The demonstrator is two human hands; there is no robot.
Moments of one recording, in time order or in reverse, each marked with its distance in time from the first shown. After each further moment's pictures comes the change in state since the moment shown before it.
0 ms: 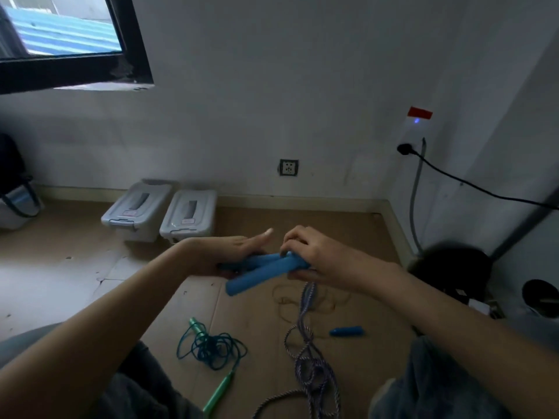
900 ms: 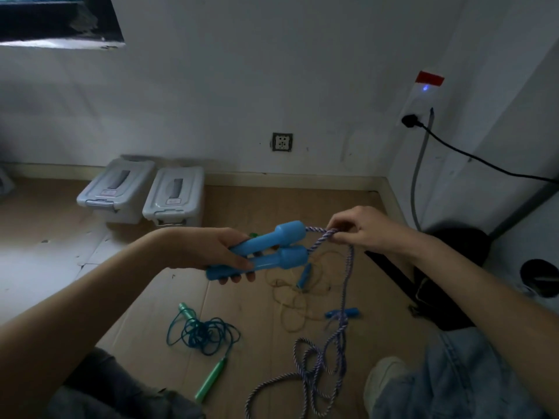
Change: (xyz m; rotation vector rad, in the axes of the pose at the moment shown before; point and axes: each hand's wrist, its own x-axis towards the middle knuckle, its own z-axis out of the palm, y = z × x) left_hand 0.007 -0.013 -0.006 0.087 -0.111 0.046; right_hand -0.020 0.073 -0.004 0.271 -0.142 0.408
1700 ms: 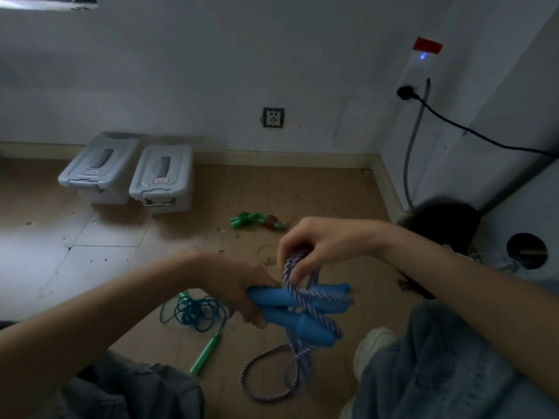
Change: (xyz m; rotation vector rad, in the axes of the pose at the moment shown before) left_hand 0.023 0.003 0.067 0.442 -0.325 0.106; right_hand -0.008 -0.051 0.030 0.284 -0.510 -0.262
